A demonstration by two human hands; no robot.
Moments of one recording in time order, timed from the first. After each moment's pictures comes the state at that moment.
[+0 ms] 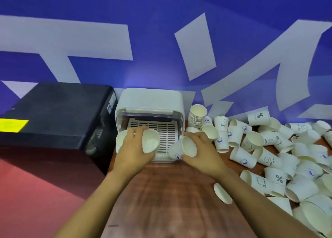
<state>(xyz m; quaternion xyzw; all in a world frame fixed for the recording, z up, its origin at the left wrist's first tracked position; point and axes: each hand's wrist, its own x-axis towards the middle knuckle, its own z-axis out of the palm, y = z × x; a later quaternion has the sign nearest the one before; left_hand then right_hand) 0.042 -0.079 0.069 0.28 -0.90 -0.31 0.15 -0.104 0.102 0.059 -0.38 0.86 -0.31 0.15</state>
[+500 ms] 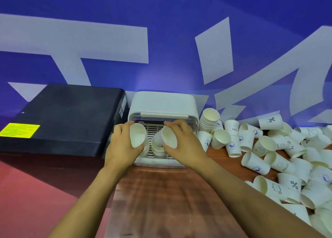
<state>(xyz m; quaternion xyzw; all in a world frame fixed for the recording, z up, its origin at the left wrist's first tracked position) 0.062 -0.157 0.068 0.35 -0.87 -0.30 0.15 -0.075 -0.007 0.065 -0.45 0.85 -0.28 0.05</state>
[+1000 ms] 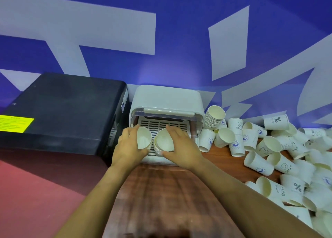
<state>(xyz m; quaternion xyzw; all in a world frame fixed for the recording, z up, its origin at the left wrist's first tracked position) 0.048 -0.168 0.020 0.35 -0.89 -0.29 0.08 -0.076 -0.026 0.036 -0.45 0.86 -0.17 0.14</state>
